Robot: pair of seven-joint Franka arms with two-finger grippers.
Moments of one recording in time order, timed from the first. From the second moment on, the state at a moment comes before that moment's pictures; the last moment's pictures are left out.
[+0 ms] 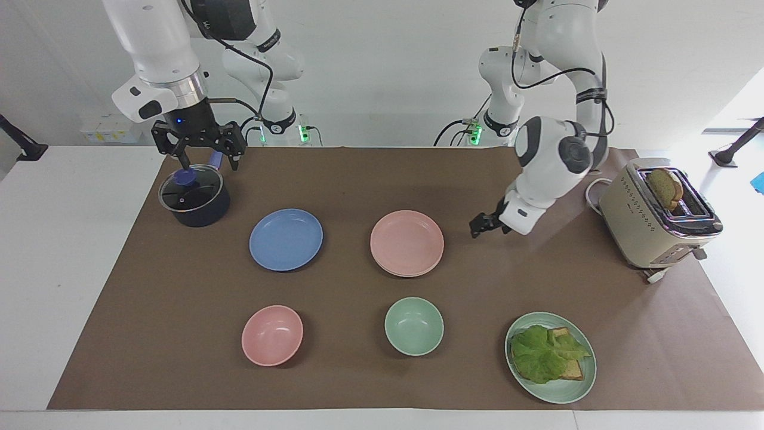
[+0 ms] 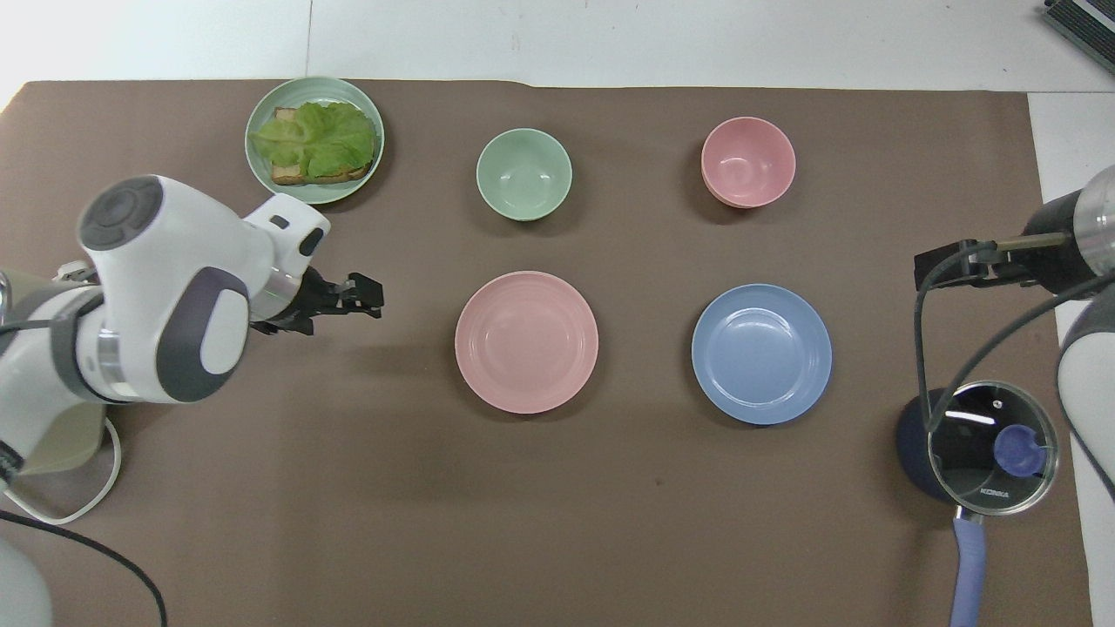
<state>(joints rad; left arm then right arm) -0.08 0.18 -0.09 -1.92 -0.15 2.06 -0.21 -0.05 0.00 0.11 -1.57 -0.06 1.60 0.05</state>
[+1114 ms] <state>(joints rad) 0.02 0.05 -0.11 -1.54 0.03 1.64 -0.02 -0.05 0.00 0.11 -1.64 -0.06 1.69 0.05</state>
